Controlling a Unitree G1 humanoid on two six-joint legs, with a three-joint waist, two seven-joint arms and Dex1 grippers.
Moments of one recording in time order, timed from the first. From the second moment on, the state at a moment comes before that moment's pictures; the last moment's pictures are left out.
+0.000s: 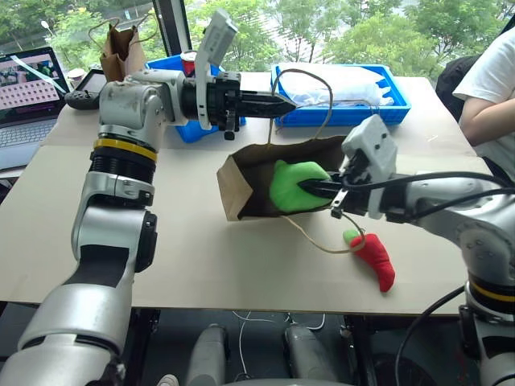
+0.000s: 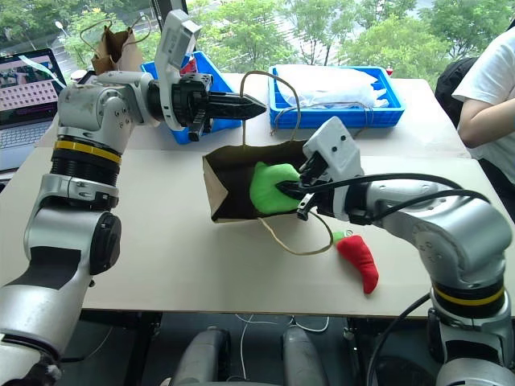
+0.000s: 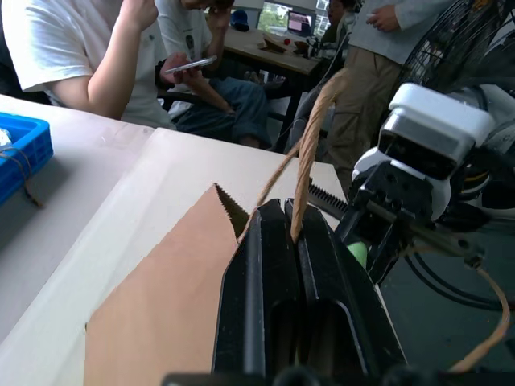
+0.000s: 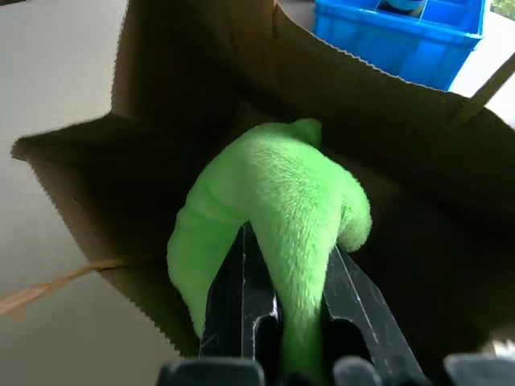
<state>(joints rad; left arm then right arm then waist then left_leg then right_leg) -1.34 0.43 -0.06 0.65 -0.42 0.69 -1.43 -0.66 -0.68 0.03 -0.58 0.69 1.15 0.45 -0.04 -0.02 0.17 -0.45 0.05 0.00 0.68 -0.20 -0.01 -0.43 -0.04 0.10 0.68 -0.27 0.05</state>
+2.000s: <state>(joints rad) -1.23 0.39 -0.08 0.45 -0.45 0.75 -1.41 0.13 -0.76 -0.40 -0.71 0.55 1.25 0.44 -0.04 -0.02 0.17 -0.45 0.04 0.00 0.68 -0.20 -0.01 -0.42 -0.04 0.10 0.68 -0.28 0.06</state>
